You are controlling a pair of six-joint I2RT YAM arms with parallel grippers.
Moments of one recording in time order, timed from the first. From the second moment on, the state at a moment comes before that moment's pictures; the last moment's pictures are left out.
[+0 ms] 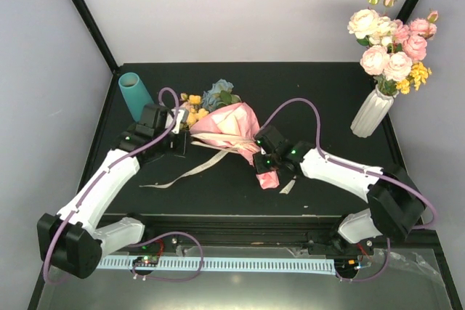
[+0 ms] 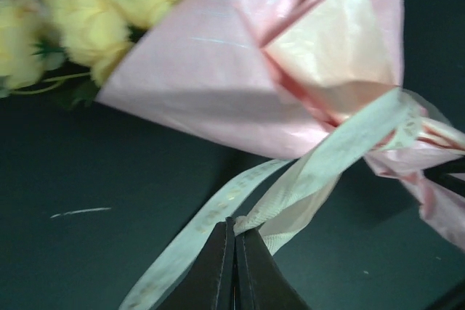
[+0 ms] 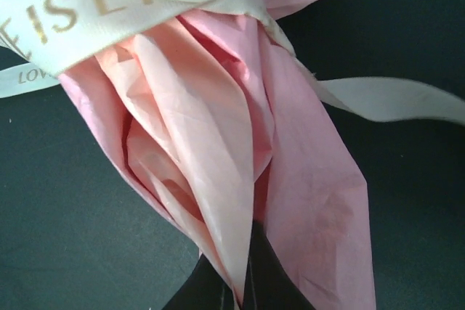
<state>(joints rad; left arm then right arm) -0.34 1.11 0.92 -0.66 0.27 -0.24 0.81 1.43 0.88 -0.46 0.03 0.48</state>
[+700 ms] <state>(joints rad) -0.20 1.09 1.23 -0.82 0.19 -0.22 0.69 1.46 0.96 -0.57 0.07 0.54</state>
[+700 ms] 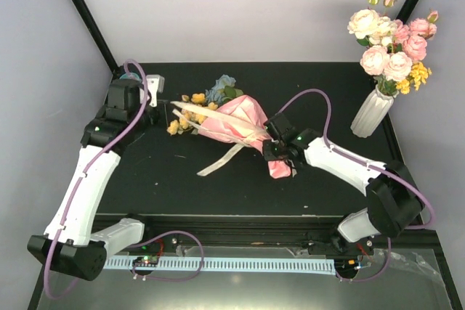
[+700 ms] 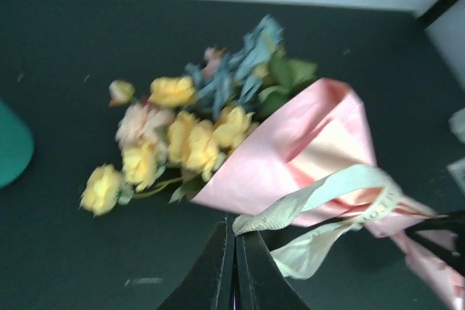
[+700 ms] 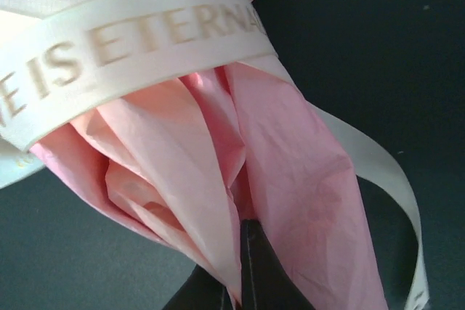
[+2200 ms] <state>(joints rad) -0.10 1.02 1.22 -0.87 -0.15 -0.34 0.55 1.58 0.88 -0.50 -0.03 0.71</state>
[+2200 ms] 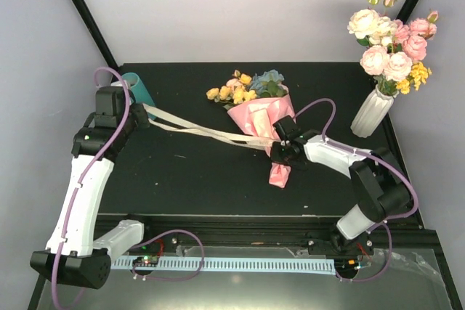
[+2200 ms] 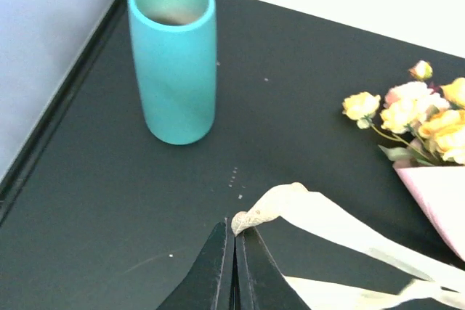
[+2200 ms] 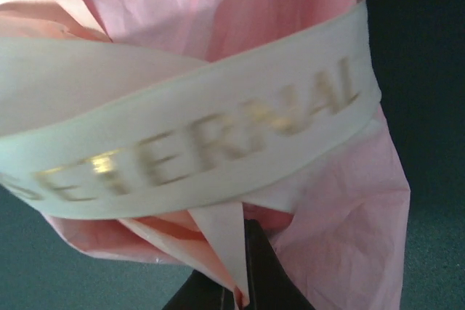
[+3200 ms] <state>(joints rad) -0.03 0.88 1.17 -0.91 -0.43 -0.42 0.55 1.65 0.96 -0.52 -0.11 0.59</state>
